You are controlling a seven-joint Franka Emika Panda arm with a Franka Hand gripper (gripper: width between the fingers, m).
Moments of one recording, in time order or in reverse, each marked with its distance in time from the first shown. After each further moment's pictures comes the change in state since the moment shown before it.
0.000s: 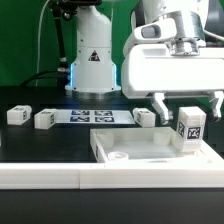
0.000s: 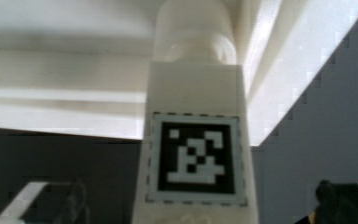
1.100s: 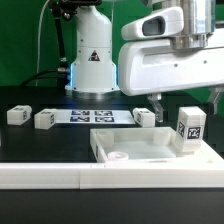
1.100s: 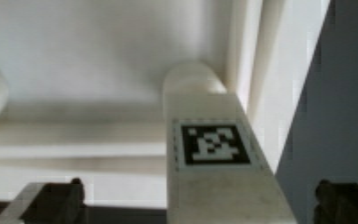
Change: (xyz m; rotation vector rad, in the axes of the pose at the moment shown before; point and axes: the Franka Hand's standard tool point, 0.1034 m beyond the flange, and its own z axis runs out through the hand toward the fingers) arm 0.002 0.010 -0.004 0.105 -0.562 0.069
